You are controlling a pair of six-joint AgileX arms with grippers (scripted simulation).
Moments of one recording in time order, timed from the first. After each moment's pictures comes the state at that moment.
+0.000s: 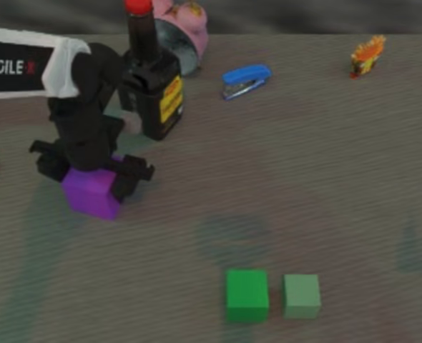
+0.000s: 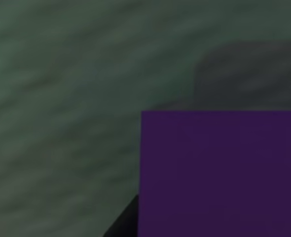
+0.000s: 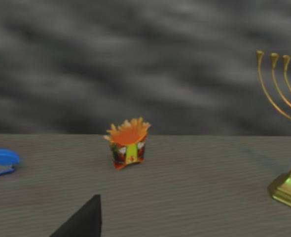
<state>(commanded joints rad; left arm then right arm) -0.29 2.21 1.49 -0.84 0.00 0.04 0.01 0.00 0.00 0.00 0.00 0.00</state>
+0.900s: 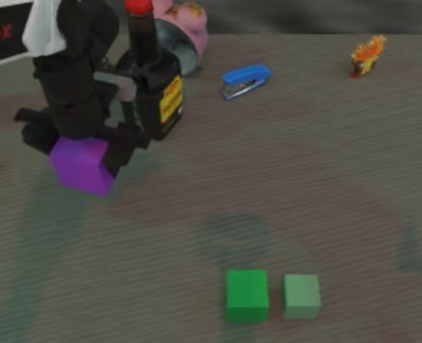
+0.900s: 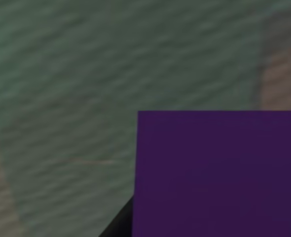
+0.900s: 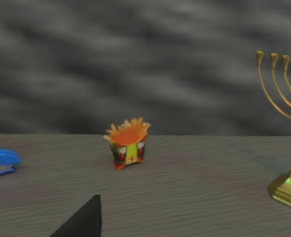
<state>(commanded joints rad) -0.30 2.10 1.60 -1.07 0.00 0.01 0.01 0.00 0.00 0.00 0.00 0.00</state>
